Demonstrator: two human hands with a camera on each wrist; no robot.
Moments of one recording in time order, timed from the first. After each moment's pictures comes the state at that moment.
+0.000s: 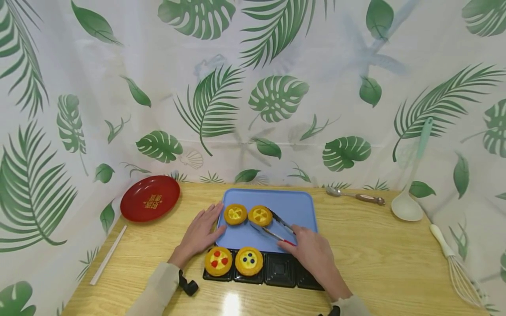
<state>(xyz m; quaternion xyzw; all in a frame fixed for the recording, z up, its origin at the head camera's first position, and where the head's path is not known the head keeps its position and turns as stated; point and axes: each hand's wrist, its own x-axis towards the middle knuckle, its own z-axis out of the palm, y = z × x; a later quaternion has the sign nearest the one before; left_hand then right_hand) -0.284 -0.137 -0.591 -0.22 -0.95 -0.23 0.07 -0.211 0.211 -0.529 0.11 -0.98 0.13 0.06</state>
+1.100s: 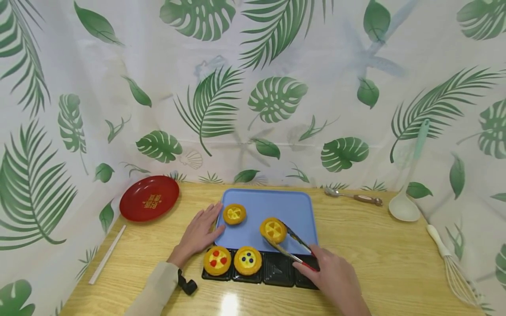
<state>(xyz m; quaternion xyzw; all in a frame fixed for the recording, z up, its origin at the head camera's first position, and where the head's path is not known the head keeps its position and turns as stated) -0.284 -0.138 -0.590 -0.23 -0.94 -0.23 0.07 -0.139 0.243 -0.509 0.07 -0.98 0.16 0.07</state>
